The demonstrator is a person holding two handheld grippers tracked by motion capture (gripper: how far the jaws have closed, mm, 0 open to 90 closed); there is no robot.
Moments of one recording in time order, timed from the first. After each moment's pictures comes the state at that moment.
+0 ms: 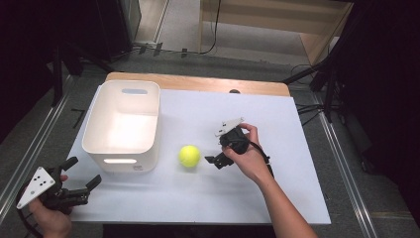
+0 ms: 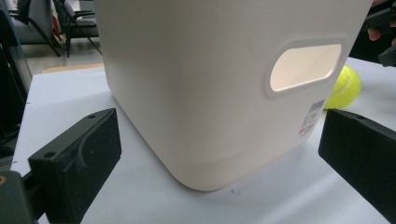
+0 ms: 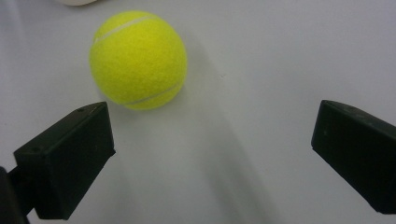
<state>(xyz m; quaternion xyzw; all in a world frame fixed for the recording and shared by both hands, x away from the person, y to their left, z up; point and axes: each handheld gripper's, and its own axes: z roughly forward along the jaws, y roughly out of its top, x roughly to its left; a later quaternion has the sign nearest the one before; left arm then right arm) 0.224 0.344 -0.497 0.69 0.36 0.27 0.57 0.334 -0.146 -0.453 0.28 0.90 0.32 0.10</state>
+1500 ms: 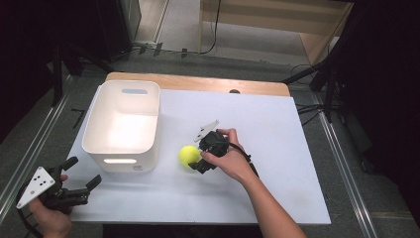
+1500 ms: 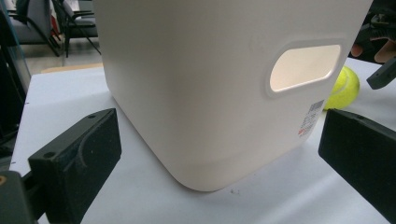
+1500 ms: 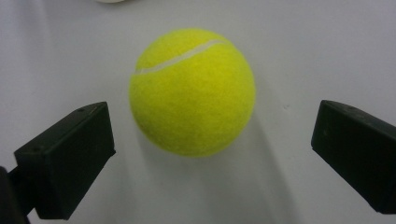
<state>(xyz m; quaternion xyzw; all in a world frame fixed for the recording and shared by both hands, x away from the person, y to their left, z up) 0.225 0.344 -0.497 0.69 0.36 0.27 0.57 0.339 -0.094 -0.469 0.24 0.92 0.30 0.06</state>
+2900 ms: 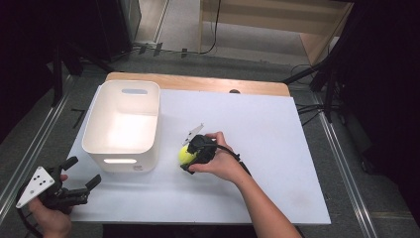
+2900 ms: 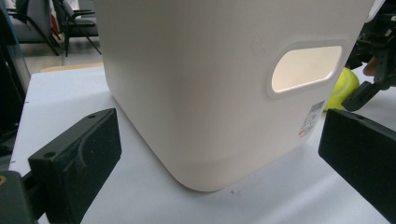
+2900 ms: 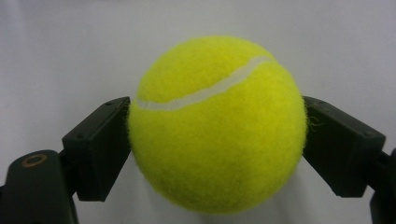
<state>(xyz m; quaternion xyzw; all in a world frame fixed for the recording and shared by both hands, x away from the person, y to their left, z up) 0.225 0.345 -0.497 0.69 0.36 0.27 0.57 0.344 -0.063 -0.486 0.23 0.93 0.26 0.06</state>
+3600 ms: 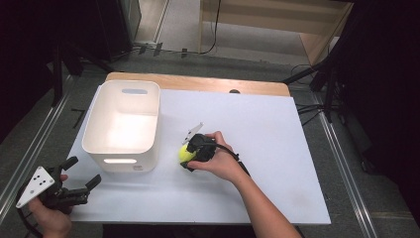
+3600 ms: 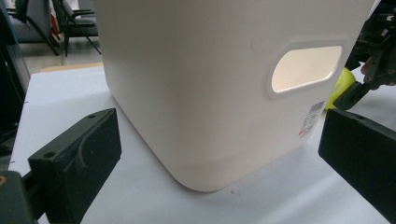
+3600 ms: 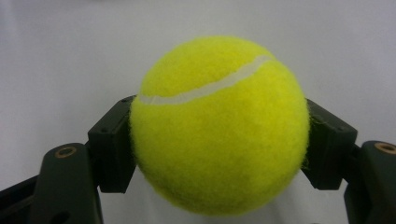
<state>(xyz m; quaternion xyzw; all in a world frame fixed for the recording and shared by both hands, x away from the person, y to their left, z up) 0.225 0.345 -0.497 0.69 0.36 0.27 0.57 0.346 -0.063 -0.484 0.24 0.93 0.26 0.06</state>
